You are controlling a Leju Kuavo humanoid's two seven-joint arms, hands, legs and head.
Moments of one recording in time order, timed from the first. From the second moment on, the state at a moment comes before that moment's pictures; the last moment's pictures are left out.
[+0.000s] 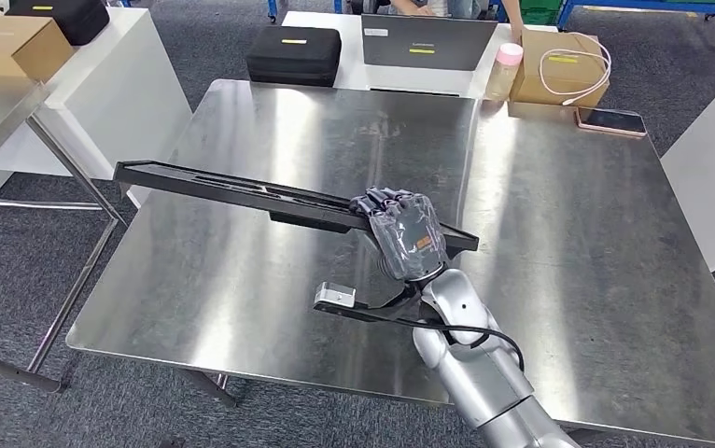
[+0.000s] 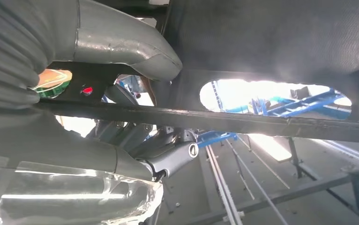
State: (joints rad) left arm -0.11 -0.17 0.79 -0.17 -0.84 0.00 0.16; right arm -0.46 0.06 0.52 -0.89 1.27 -0.56 -0.26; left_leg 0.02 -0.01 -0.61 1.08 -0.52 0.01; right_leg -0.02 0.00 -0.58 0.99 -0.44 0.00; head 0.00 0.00
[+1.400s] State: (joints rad) left arm -0.28 -0.20 0.82 -0.17 -0.87 0.16 -0.06; right arm -0.88 -0.24 0.21 -0.35 1.35 -0.44 0.02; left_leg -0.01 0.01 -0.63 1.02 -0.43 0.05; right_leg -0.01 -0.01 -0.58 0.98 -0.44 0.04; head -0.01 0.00
